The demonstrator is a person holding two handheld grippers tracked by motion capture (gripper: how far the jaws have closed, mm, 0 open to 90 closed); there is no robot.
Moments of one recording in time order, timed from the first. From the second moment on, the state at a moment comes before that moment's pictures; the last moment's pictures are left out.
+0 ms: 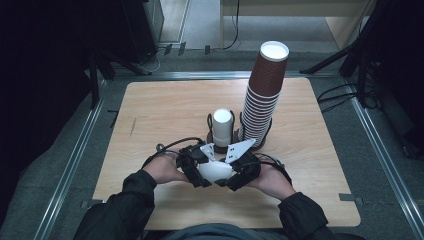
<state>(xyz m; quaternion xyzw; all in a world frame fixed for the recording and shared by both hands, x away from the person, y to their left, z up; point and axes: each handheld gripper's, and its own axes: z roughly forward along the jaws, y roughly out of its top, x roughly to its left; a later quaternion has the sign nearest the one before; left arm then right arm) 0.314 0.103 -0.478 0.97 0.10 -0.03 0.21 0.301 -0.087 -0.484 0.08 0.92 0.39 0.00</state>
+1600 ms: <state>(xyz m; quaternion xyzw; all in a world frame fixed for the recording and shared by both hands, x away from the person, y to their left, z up) 0.321 0.134 -0.450 0.90 0.16 -0.08 0.41 0.306 -0.117 -0.464 0.08 0.87 0.48 0.01</state>
